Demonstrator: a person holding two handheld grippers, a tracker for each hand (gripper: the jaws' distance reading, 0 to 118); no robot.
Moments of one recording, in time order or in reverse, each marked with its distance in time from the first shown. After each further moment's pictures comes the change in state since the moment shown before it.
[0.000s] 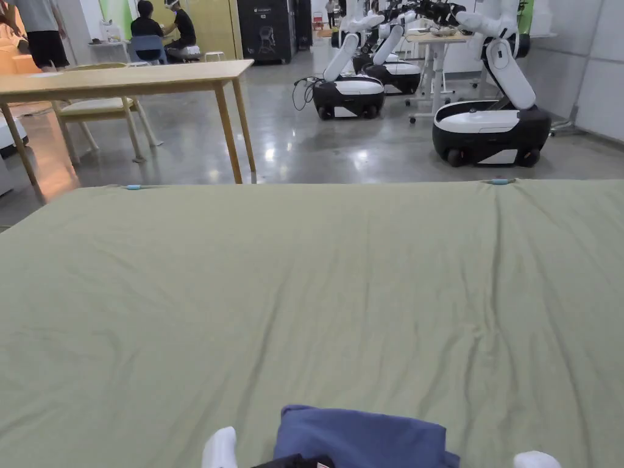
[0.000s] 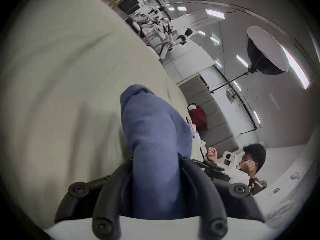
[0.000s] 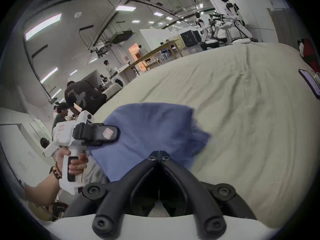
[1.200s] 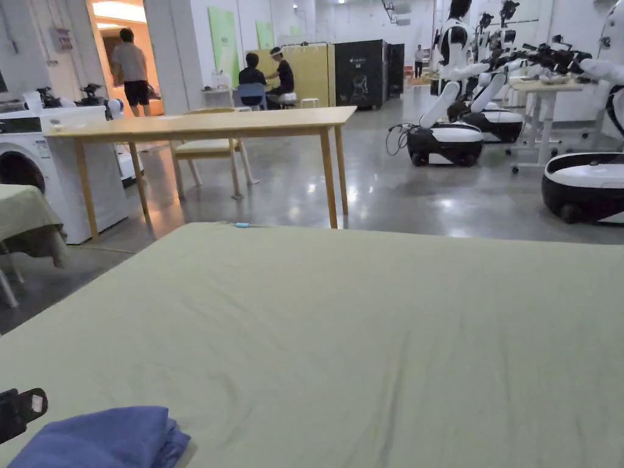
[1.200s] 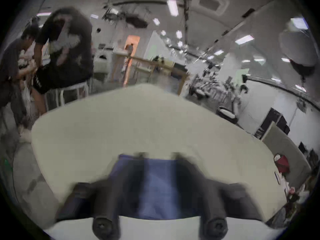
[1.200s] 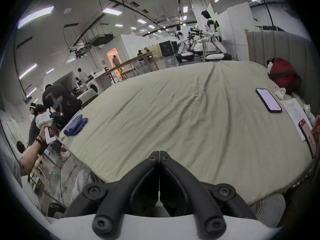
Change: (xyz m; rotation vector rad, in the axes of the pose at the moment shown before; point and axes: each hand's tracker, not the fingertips) left arm -0.064 0.174 0.332 0.594 0.778 -0.257; right arm -0.040 0.025 0.085 0.076 -0.283 0.038
